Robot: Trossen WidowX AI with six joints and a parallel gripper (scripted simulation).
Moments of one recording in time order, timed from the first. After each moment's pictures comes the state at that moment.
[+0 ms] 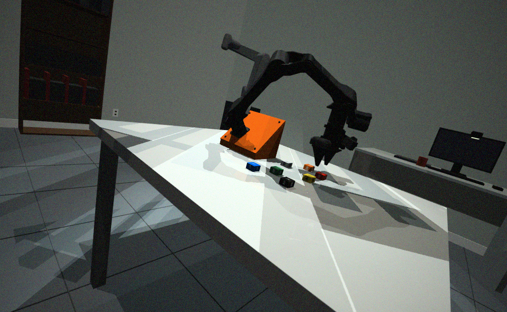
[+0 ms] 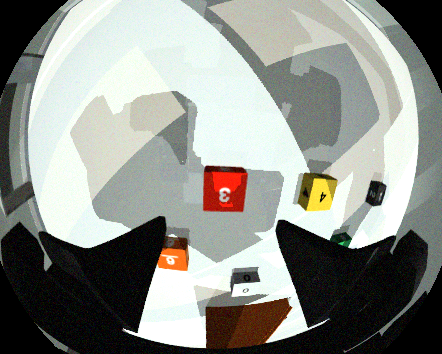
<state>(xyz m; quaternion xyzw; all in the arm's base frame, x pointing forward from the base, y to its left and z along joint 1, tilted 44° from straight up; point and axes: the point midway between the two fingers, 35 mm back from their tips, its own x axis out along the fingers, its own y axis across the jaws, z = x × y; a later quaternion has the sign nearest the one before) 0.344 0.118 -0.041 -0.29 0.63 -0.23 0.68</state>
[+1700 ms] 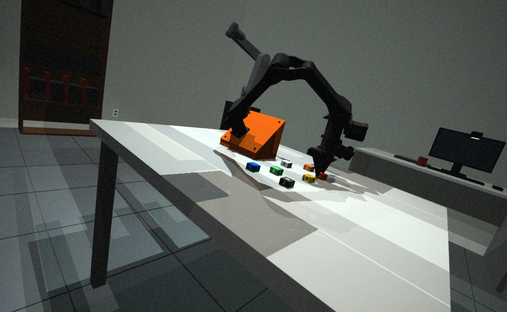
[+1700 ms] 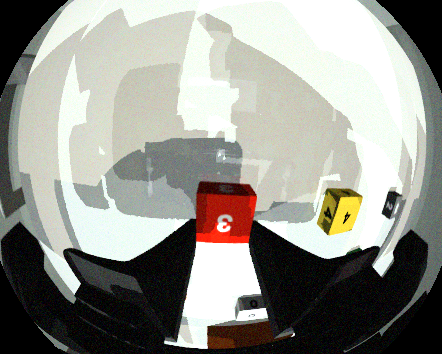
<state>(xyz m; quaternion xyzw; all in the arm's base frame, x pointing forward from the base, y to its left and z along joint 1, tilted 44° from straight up) 0.349 0.093 -0.070 -0.29 0.62 -0.22 0.69</state>
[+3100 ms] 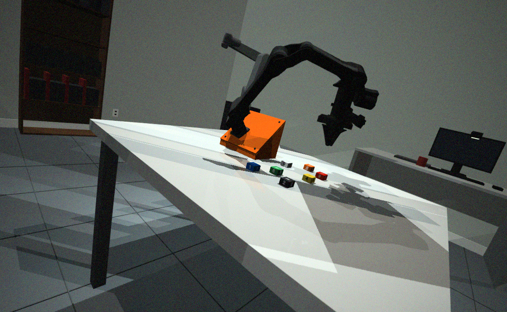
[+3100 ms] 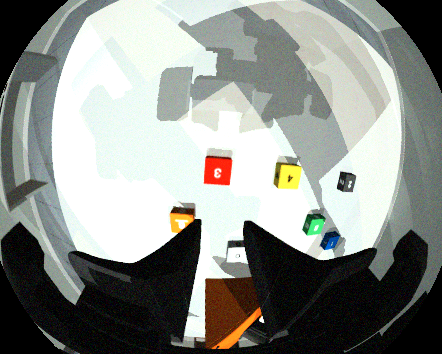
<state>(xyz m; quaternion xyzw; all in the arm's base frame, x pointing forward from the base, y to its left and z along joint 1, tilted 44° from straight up) 0.335 0.170 0.012 -0.30 0.63 -0.22 0.69</state>
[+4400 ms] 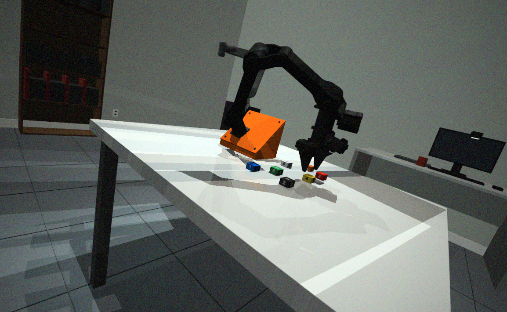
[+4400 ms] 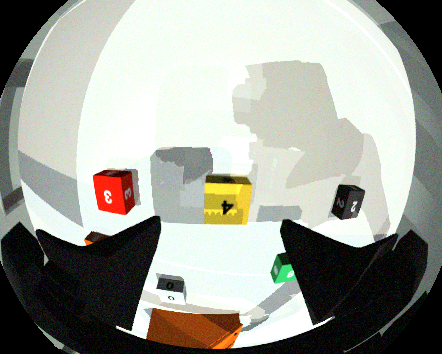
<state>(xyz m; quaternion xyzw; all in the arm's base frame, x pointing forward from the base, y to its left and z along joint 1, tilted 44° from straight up) 0.353 0.042 0.012 -0.29 0.62 -0.22 0.69</state>
